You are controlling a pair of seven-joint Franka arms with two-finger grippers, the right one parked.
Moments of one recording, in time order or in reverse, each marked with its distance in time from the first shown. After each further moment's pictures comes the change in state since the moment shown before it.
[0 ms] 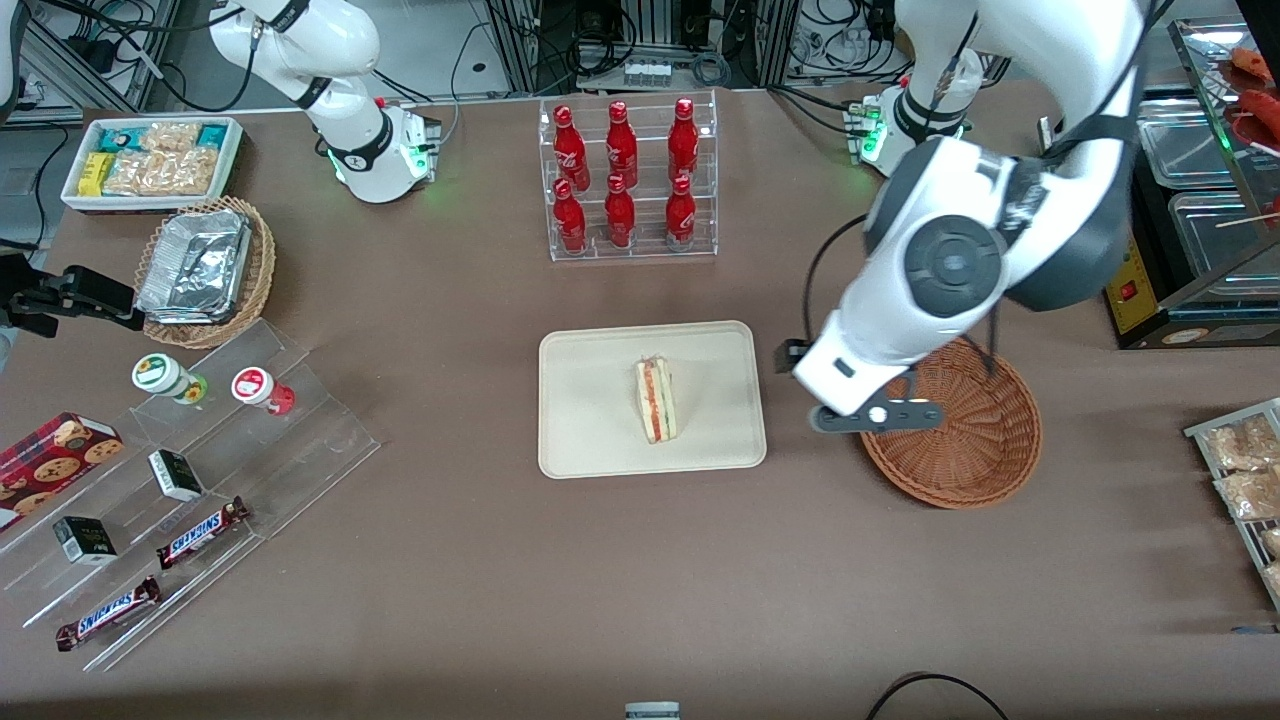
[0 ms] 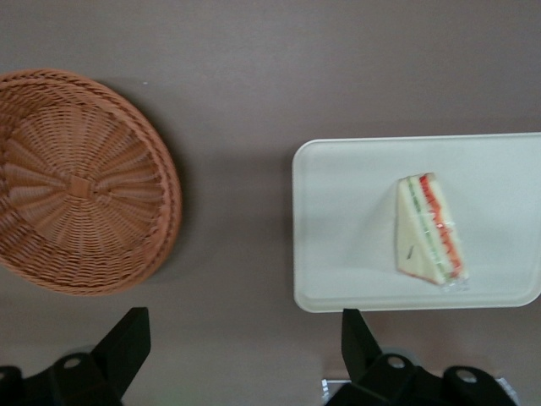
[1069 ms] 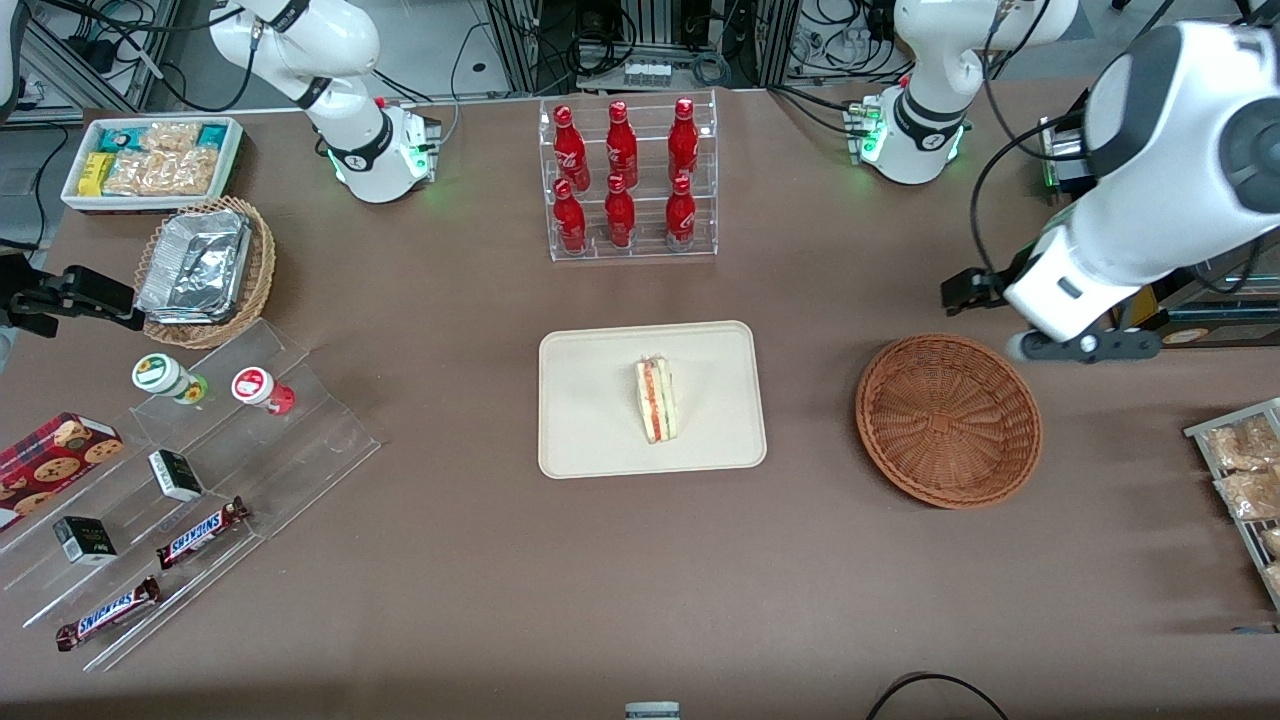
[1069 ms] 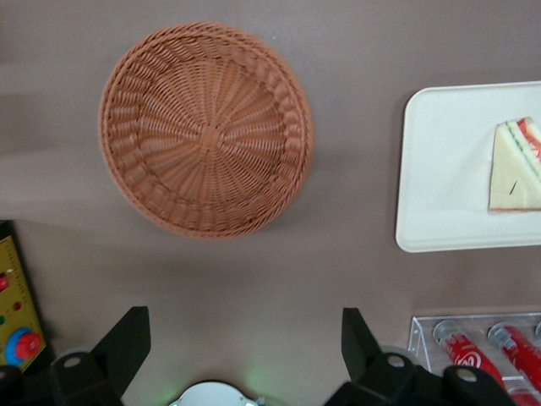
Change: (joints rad) arm 0.278 -0.332 -0.018 -0.275 -0.015 -0.093 0.265
